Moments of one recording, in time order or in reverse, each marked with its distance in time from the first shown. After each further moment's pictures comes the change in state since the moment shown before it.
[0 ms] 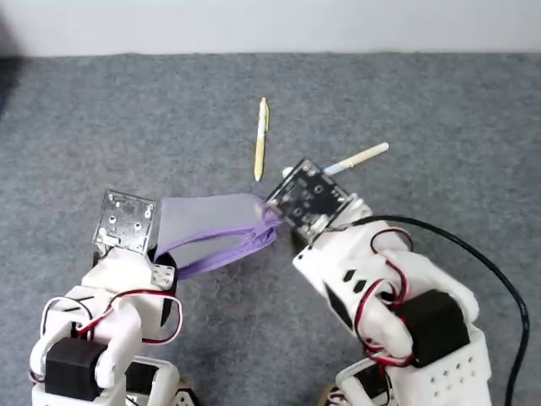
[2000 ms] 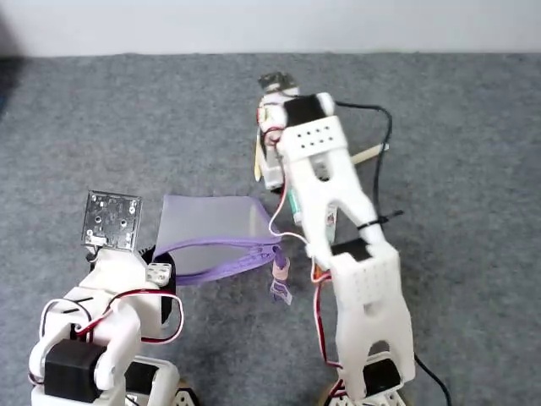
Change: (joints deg) left arm -0.2 -0.4 0.0 -0.1 6.9; right arm 4.0 98.7 -72.5 17.2 -26.1
